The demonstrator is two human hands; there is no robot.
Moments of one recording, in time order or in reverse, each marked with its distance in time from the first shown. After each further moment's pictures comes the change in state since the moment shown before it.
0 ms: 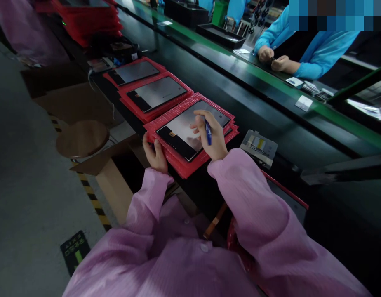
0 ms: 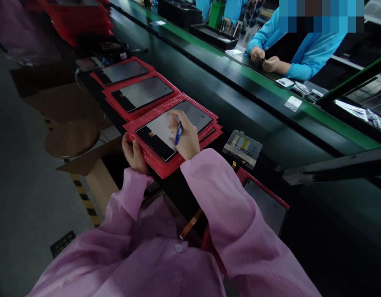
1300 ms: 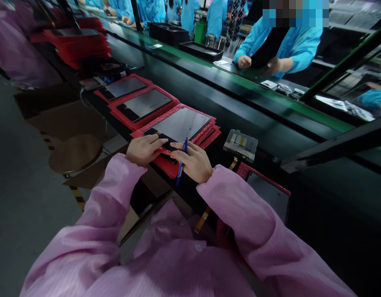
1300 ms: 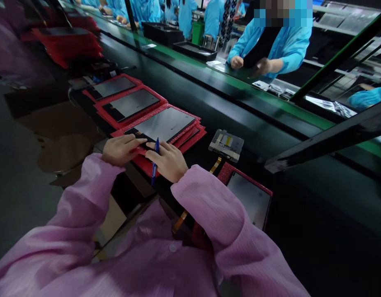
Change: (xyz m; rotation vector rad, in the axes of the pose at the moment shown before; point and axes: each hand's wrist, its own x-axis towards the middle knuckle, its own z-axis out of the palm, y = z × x) left_hand 0.075 0.065 -0.024 0.605 -0.884 1.205; right_hand -0.065 -0.006 -0.014 -0.561 -0.060 -0.683
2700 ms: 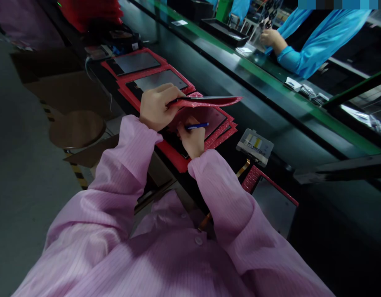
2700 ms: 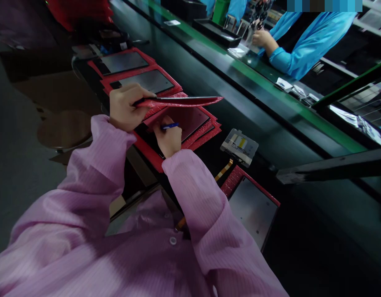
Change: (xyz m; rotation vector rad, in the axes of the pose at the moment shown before) left_hand 0.058 -0.026 -0.012 -0.402 0.399 -0.298; right_hand 0.047 0.017 0.082 0.492 0.163 0.791
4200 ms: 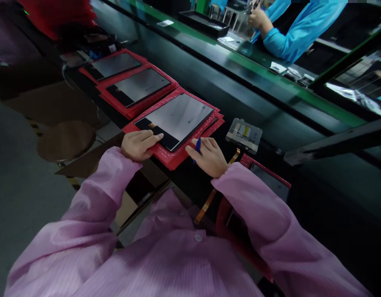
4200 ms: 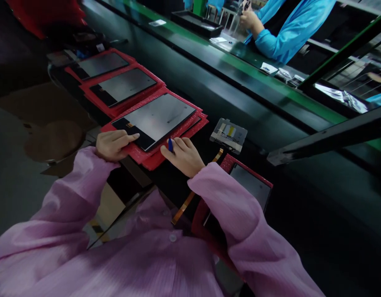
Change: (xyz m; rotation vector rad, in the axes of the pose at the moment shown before) left_hand -0.088 -0.006 -0.001 0.336 -0.201 0.434; right_hand -0.060 0.015 -0.113 -0.934 -0.128 -0.916
